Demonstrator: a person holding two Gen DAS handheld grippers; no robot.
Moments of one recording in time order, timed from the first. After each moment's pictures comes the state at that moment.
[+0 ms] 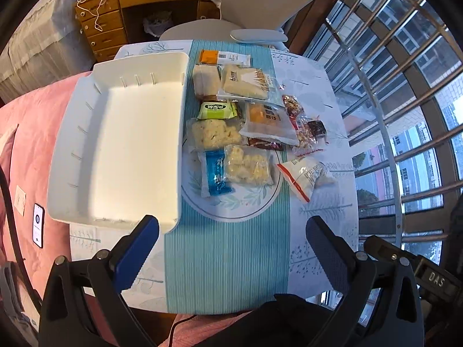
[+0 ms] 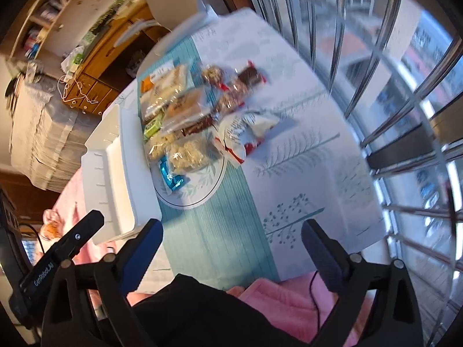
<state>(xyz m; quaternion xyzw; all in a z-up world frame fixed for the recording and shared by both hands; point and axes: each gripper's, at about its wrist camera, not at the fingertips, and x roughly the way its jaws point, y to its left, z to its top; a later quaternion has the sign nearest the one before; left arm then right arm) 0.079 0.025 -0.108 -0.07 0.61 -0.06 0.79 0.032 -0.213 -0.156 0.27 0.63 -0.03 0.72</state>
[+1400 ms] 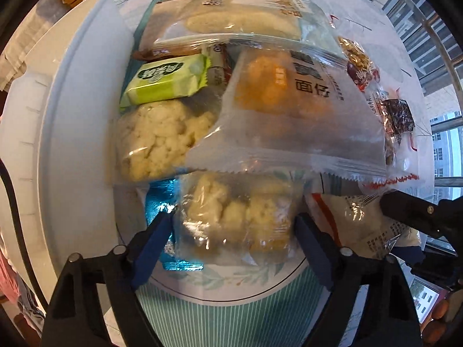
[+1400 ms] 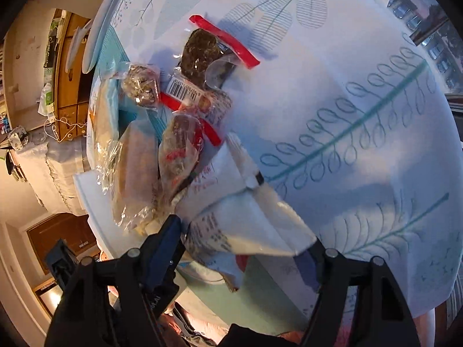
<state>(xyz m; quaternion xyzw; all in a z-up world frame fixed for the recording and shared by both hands) 0.210 -0.063 -0.296 0.00 0.69 0.02 0.72 0.181 -0.262 -0.335 0.43 0.69 0.01 0.58</state>
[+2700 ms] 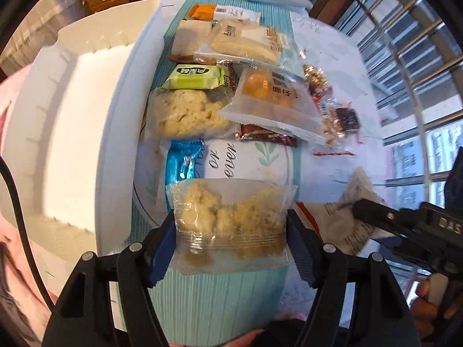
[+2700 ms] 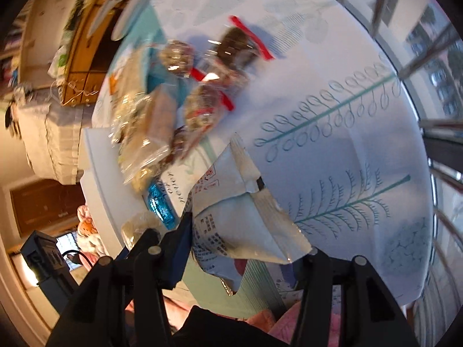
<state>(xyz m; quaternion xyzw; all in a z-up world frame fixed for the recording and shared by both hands) 0.137 -0.031 -0.214 -0.10 0.65 -0.02 0.75 0.142 -0.248 -0.268 0.33 0.69 0.05 0.64</state>
